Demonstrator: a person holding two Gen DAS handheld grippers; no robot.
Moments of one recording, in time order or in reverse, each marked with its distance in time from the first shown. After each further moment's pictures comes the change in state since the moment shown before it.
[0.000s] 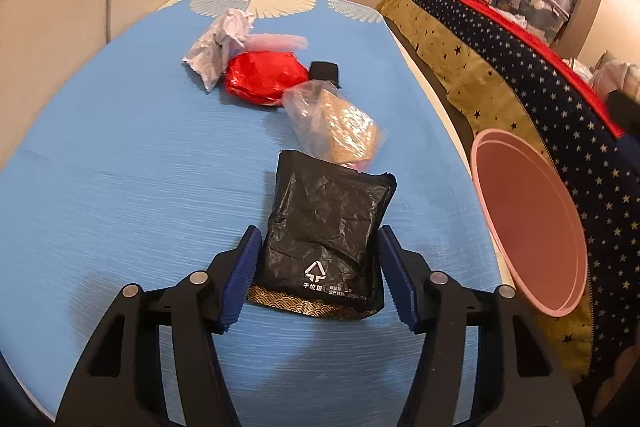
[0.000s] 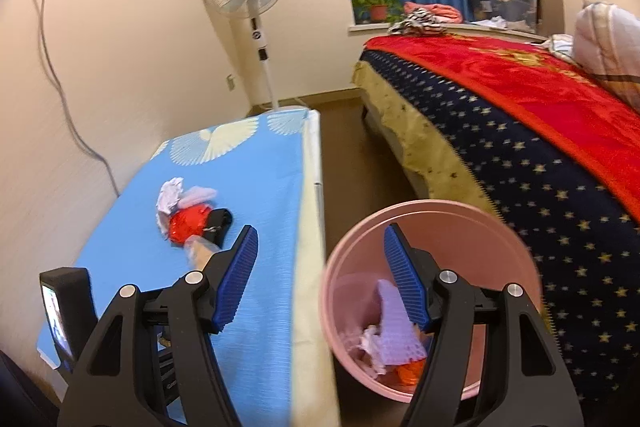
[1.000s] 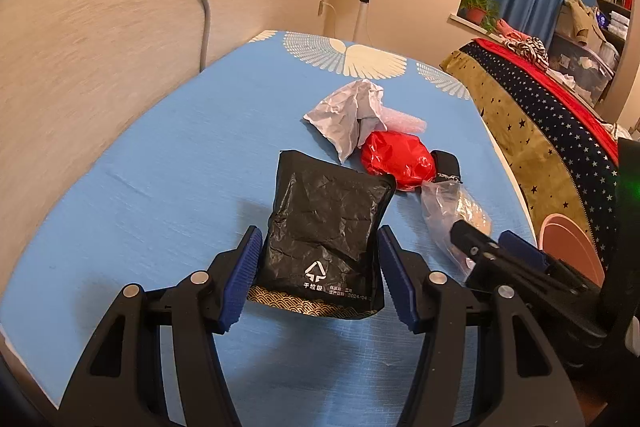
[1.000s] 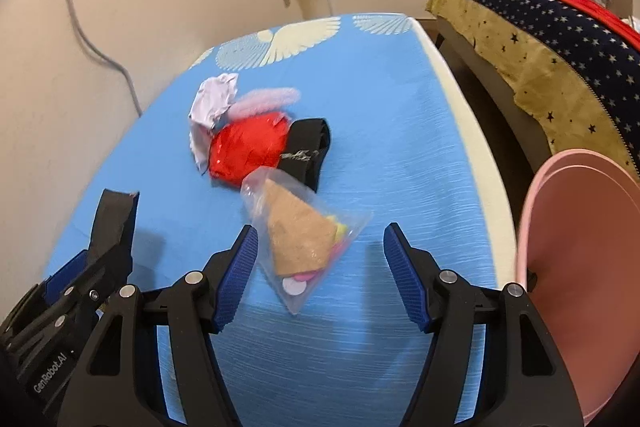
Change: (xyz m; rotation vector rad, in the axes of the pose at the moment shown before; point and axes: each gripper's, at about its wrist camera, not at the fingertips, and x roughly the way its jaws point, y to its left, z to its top) left arm -0.025 0.076 0.028 -0.137 -0.153 0.158; right arm 0.135 0.099 -0.041 -0.092 0.264 0.157
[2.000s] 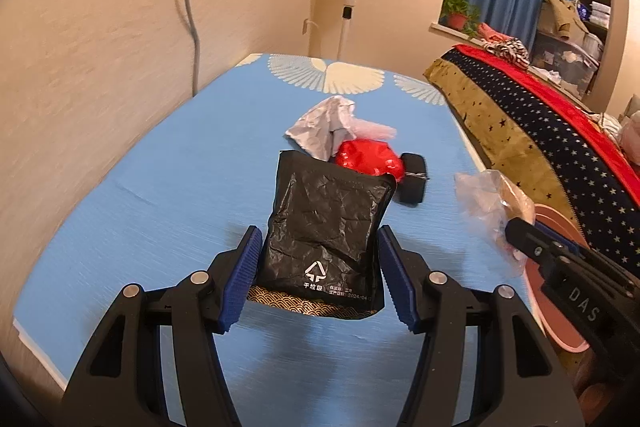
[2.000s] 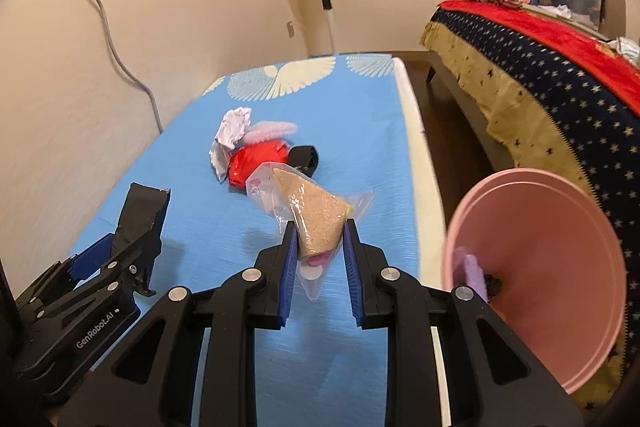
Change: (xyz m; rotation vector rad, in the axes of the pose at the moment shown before) left arm -0.037 -0.011 -0.011 0.061 -0.072 -0.025; right arm -0.085 -0.014 -0.014 -0.030 -0.117 -0.016
